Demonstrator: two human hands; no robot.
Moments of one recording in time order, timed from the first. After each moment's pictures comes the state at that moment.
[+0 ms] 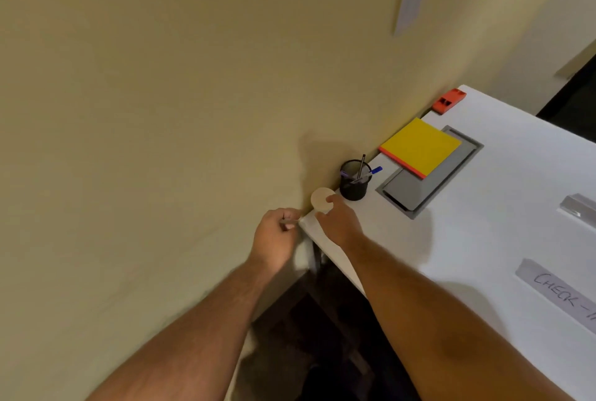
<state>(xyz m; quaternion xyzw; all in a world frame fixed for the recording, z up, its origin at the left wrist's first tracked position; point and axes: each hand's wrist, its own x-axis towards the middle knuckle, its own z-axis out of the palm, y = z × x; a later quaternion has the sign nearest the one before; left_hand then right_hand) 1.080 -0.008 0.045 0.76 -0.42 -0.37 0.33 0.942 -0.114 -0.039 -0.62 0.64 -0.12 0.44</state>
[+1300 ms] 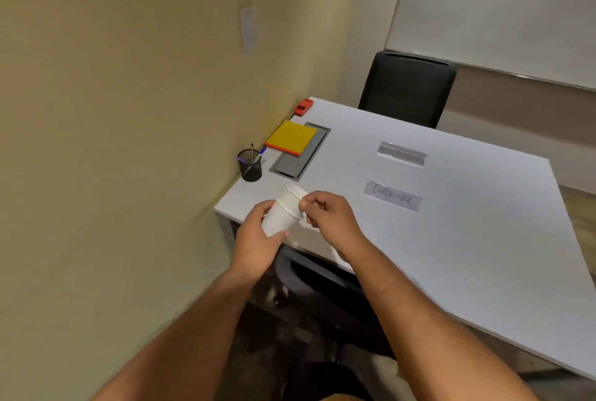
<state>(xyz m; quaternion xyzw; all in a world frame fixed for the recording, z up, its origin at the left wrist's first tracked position) 0.967 0.181 0.078 0.57 -0.60 -0.42 0.38 0.785 0.189 0.122 -0.51 0.61 -0.44 0.41</state>
